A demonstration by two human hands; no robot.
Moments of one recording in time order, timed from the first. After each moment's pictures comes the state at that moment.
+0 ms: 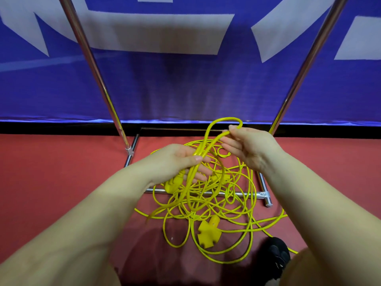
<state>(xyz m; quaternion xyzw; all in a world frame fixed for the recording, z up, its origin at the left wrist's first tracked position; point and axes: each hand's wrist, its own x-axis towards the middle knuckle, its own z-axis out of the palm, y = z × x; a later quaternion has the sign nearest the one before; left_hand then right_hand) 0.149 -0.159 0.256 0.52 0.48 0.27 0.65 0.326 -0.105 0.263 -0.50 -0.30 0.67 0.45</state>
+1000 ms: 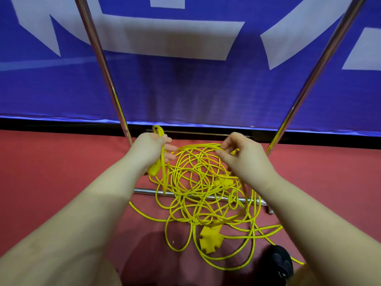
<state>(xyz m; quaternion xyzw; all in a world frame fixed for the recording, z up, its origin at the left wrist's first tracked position) 0.105 -0.135 0.247 0.38 0.65 0.43 0.49 0.316 -0.126 0.247 -0.55 -0.74 0.25 0.31</state>
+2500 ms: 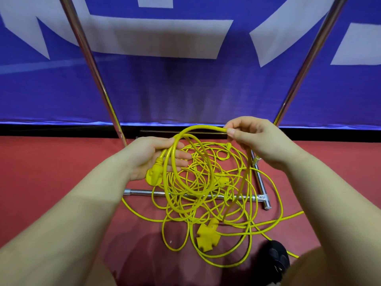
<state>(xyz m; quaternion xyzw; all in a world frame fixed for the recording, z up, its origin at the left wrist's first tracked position) 0.110 -0.140 0.248 0.40 0.60 0.35 0.60 0.355 -0.109 0.285 -0.45 -0.69 0.47 0.33</state>
